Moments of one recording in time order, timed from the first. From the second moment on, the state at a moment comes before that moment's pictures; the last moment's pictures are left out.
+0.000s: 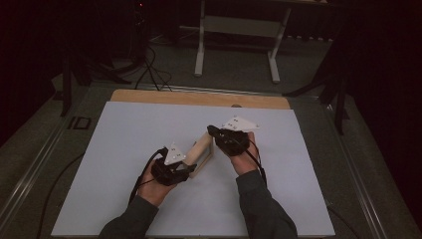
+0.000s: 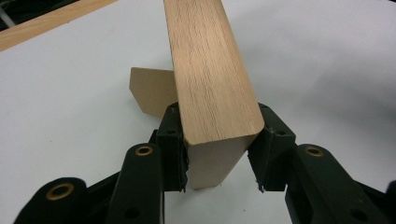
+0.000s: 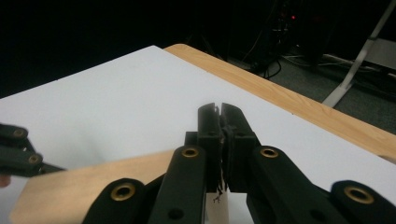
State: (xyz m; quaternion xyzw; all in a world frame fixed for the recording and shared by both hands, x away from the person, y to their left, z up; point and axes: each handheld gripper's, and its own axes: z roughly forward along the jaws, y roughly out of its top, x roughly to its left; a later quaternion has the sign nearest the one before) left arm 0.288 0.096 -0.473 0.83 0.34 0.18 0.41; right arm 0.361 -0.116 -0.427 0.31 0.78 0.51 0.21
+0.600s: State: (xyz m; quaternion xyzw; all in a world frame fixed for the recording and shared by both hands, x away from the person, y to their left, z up) left arm 0.288 0.092 -0.473 0.83 0.33 0.19 0.41; right arm 0.378 -0.100 -0.439 0.31 0.79 0.48 0.21
